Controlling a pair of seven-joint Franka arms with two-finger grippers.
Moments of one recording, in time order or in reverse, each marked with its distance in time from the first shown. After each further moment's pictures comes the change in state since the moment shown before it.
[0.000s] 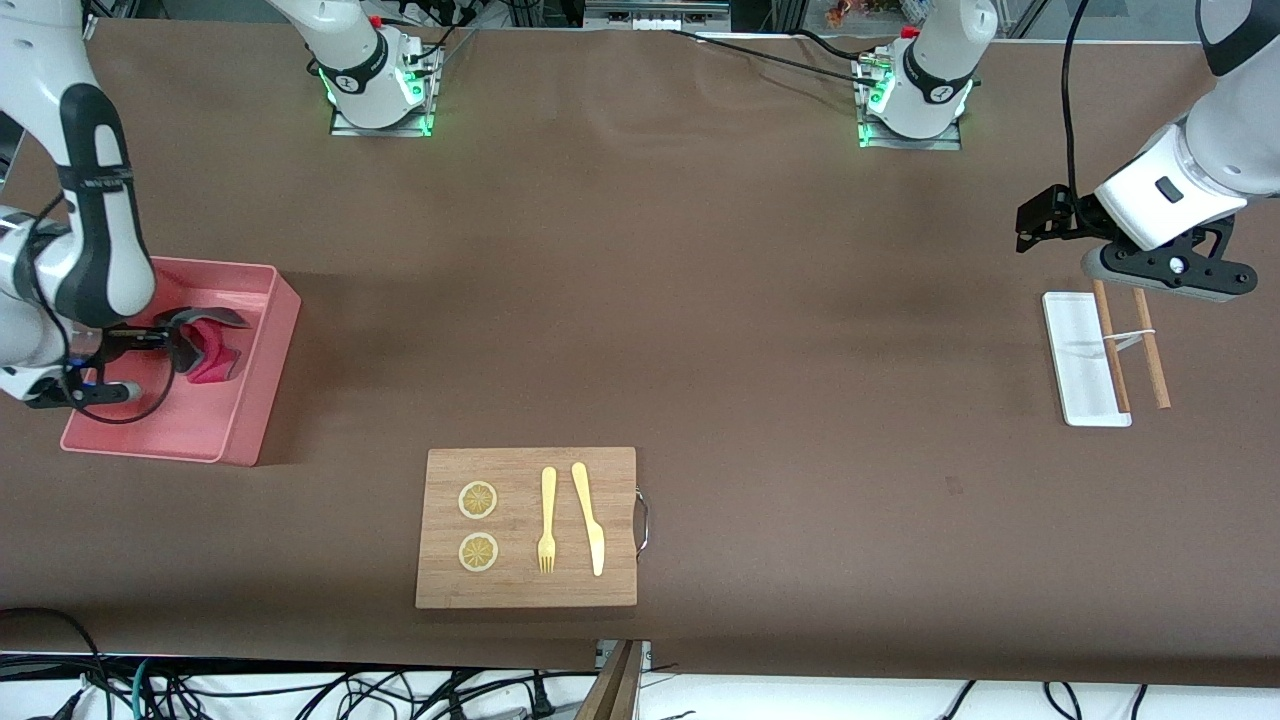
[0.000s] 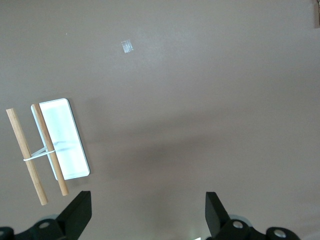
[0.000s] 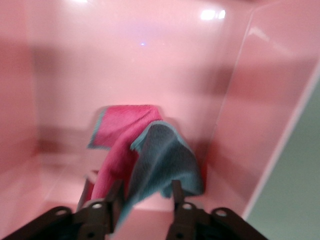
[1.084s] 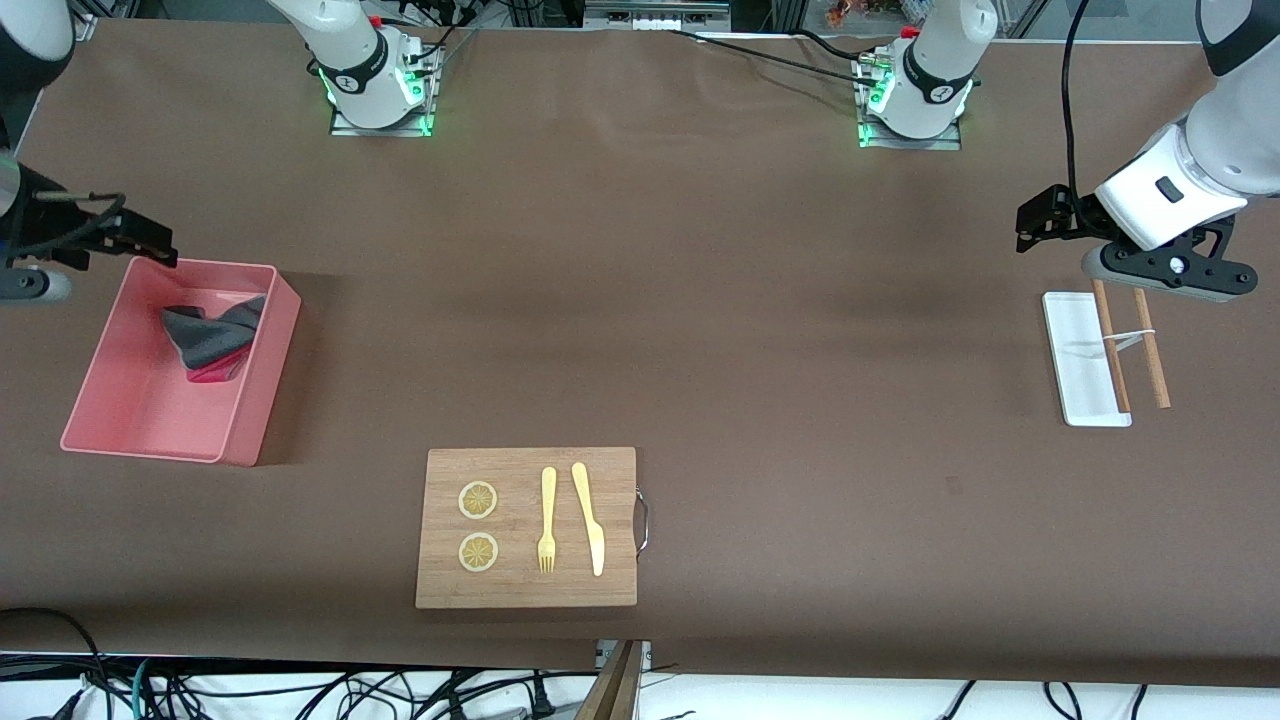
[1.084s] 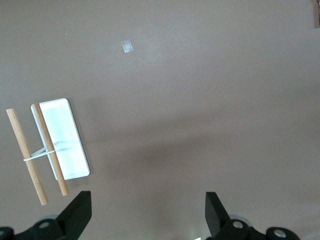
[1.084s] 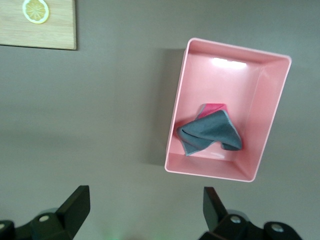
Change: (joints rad) left arm 0.000 0.000 0.000 0.000 0.000 0.000 0.000; right arm 0.020 -0.411 0.331 0.201 -0.035 -0.440 0.315
